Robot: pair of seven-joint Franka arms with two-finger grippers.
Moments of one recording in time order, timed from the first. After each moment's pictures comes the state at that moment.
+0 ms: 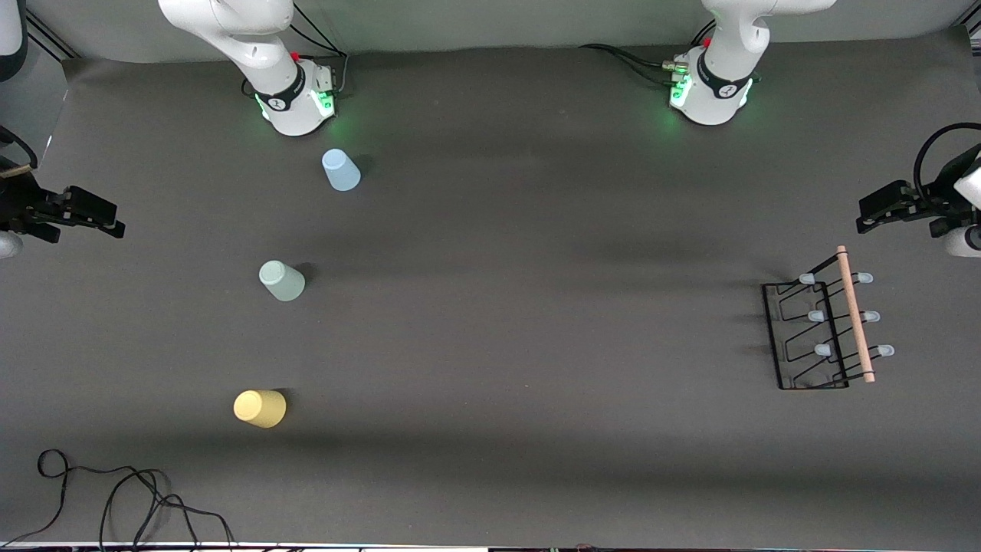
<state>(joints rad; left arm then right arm) -0.04 0.03 0.06 -1.58 0.00 1.58 0.10 -0.09 0.01 0.02 -1.59 0.00 1.57 -0.09</state>
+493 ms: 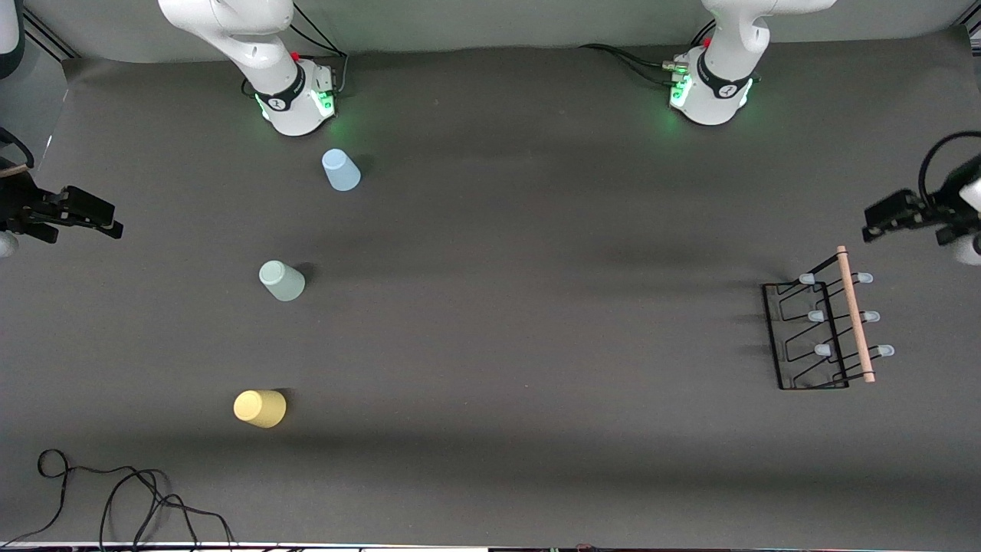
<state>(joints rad) -0.04 0.06 0.10 -1.63 0.02 1.70 0.12 -0.09 0.01 0.02 -1.58 0.00 1.57 -0.09</state>
